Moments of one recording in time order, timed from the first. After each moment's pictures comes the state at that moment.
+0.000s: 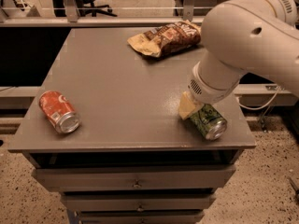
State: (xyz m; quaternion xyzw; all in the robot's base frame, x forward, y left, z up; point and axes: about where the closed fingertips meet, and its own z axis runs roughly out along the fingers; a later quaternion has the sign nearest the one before) arm 0.495 -0.136 0.847 -0.22 0.96 0.00 0.16
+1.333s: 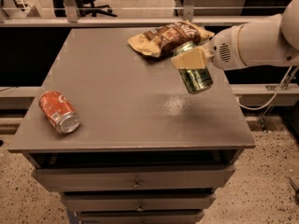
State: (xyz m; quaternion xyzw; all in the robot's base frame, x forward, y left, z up) arm 0.571 -0.120 0.948 -0.26 0.84 0.20 0.44
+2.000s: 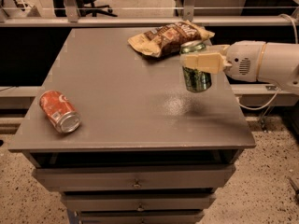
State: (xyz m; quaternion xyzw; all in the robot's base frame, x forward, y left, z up) arm 0.574 -0.131 0.951 -0.28 0.73 0.34 0.52
